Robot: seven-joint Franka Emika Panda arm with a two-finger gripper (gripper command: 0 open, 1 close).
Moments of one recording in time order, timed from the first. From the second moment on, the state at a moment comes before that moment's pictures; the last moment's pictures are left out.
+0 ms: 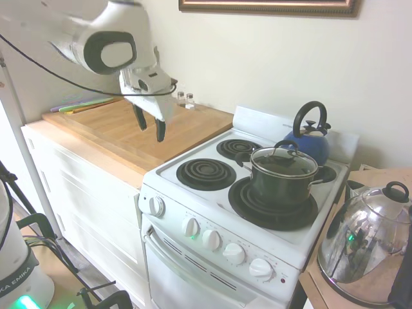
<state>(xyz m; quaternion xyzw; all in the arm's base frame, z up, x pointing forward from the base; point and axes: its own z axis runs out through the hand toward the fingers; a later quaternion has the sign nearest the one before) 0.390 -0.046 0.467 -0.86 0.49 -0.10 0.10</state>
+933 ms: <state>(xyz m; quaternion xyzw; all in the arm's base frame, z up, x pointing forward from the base) 0.451 -0.314 0.543 -0.67 0.72 -0.12 0.08</state>
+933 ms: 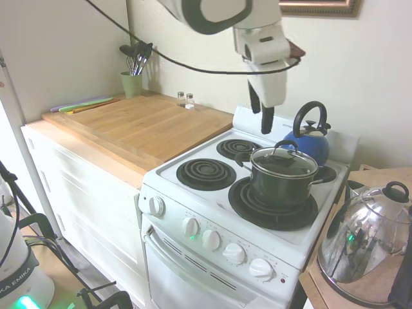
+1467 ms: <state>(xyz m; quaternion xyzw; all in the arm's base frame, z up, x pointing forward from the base) 0.520 -0.341 0.505 -0.68 0.73 -0.07 0.04</state>
